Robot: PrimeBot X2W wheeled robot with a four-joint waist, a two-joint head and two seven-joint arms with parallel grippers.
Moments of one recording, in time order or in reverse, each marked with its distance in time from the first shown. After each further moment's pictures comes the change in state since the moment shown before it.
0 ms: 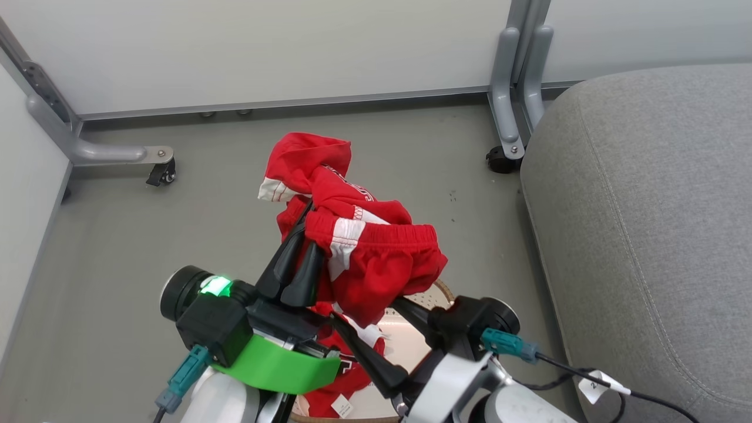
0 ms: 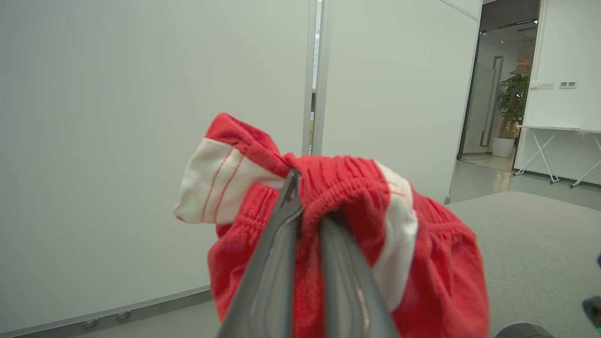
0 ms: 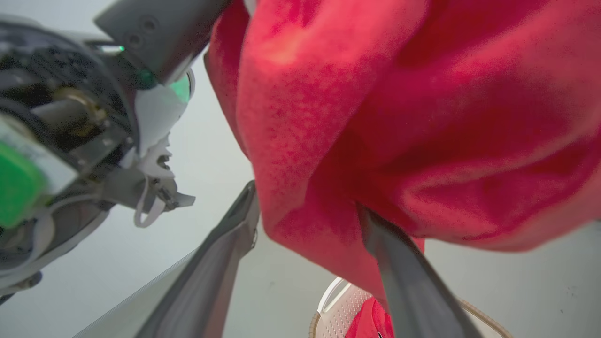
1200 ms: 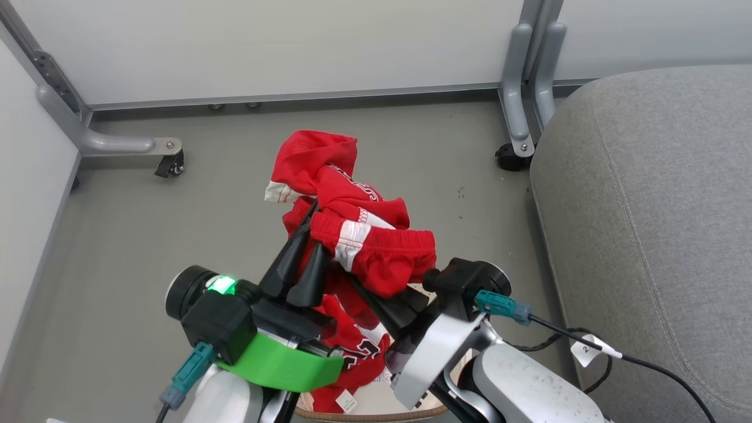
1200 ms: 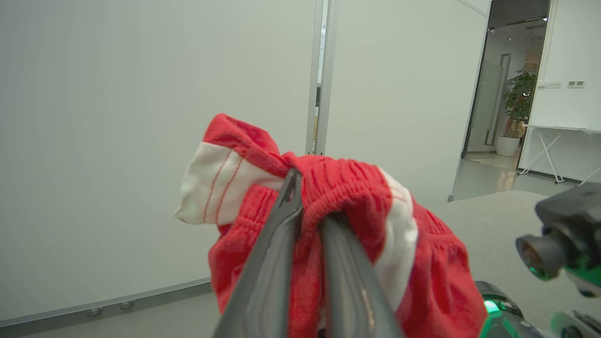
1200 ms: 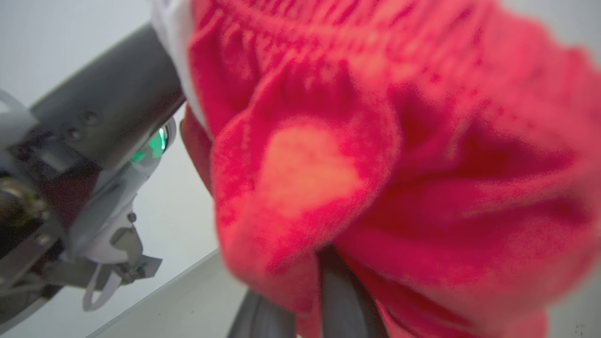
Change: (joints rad) left arm -0.006 -0.004 -0.015 0.019 -0.010 0.000 0.000; right arm -0.154 0.021 0.030 0.136 0.061 0.000 -0.084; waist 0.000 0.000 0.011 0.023
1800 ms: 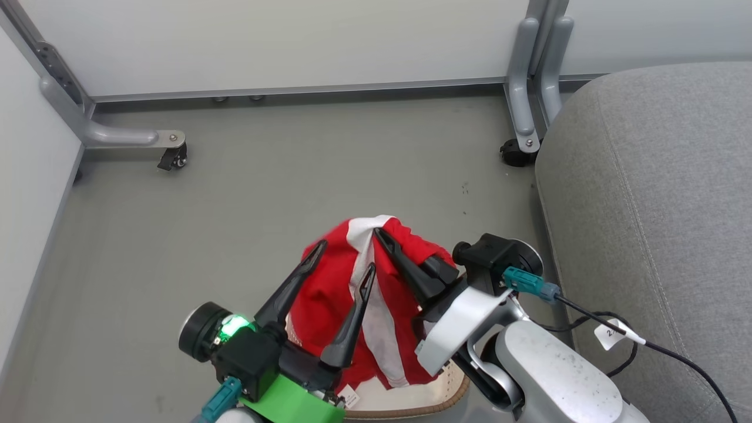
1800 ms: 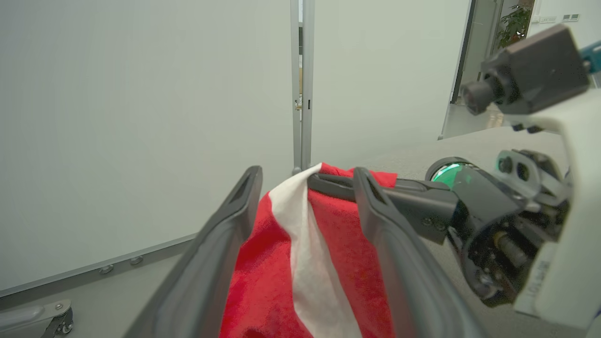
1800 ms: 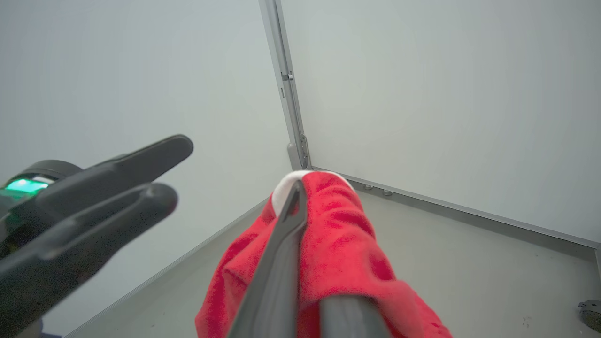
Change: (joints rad) left arm 0.073 0.088 -0.075 0.003 0.046 0.000 0.026; right arm -0.022 -0.017 -0.091 0.038 -0.044 0.000 -0.019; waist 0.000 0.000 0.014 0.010
